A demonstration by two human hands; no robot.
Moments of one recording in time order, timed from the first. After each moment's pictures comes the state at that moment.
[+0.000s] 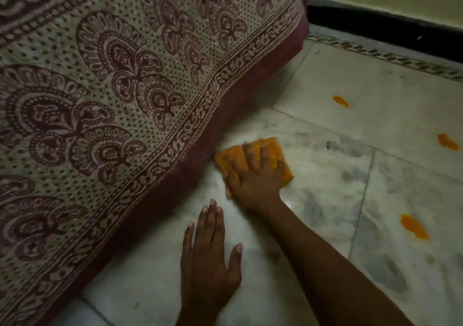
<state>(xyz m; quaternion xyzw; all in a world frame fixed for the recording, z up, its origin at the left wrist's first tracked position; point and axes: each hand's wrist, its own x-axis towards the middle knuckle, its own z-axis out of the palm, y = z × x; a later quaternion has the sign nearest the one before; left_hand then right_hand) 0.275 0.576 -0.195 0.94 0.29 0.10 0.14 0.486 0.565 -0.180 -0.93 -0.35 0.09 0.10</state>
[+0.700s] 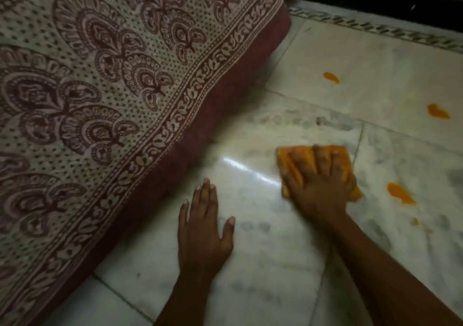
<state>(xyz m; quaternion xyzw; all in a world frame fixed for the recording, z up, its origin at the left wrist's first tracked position) 0.275 0.576 -0.191 0.94 0.29 0.08 0.14 0.490 0.410 -0.174 -0.98 -0.18 0.03 0.10</state>
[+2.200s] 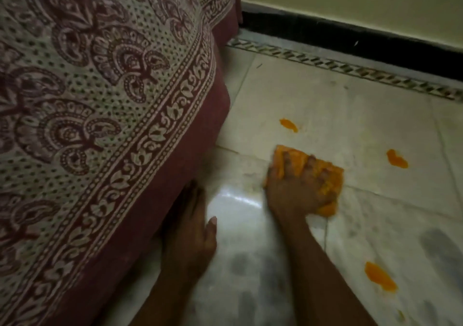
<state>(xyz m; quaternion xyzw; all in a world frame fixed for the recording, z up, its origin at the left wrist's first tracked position) 0.489 0.644 -0.200 0.95 0.19 0.09 0.21 0.664 0.486 -0.178 -0.99 0.06 -0.02 0.16</state>
